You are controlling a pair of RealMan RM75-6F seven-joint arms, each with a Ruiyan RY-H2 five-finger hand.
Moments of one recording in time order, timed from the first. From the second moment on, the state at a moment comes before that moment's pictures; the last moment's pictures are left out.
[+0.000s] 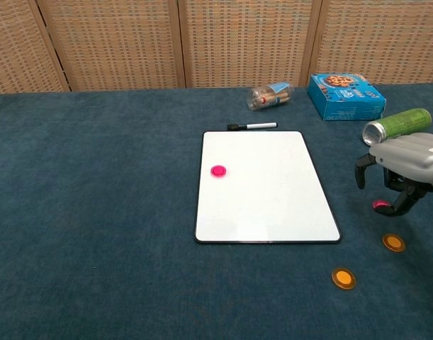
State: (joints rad) left arm -0.04 -0.91 0.04 -1.79 1.55 1.45 -0.16; right arm 0.69 -1.50 -0.01 -1.55 -0.88 1.13 -0.64
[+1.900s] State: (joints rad) left arm -0.04 -0.92 0.03 -1.80 1.52 1.43 -0.13; right arm 0.61 -1.57 0.05 -1.38 -0.97 1.01 -0.58
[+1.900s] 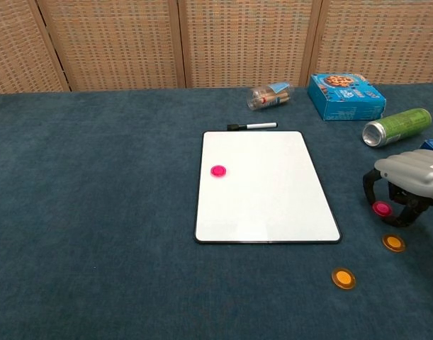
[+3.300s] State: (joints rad) left arm -0.07 -0.90 0.02 -1.78 1.48 1.38 -0.19; right arm 1.00 -1.82 0.31 -1.25 -0.54 1.04 -1.02
